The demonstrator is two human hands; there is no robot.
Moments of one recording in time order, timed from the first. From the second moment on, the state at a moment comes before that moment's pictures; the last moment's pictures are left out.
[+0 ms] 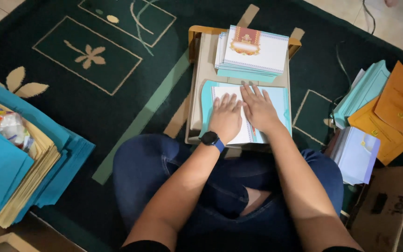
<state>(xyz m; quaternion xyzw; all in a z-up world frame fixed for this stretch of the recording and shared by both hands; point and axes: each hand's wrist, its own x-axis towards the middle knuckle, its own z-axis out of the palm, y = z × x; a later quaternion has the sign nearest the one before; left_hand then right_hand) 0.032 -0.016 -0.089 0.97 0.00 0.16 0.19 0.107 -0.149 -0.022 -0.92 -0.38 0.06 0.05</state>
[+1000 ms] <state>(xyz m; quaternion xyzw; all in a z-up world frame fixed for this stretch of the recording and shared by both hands) 0.001 0.003 0.012 0.64 0.09 0.34 0.68 0.121 -0.193 0.043 -0.68 -0.13 0.00 0.72</state>
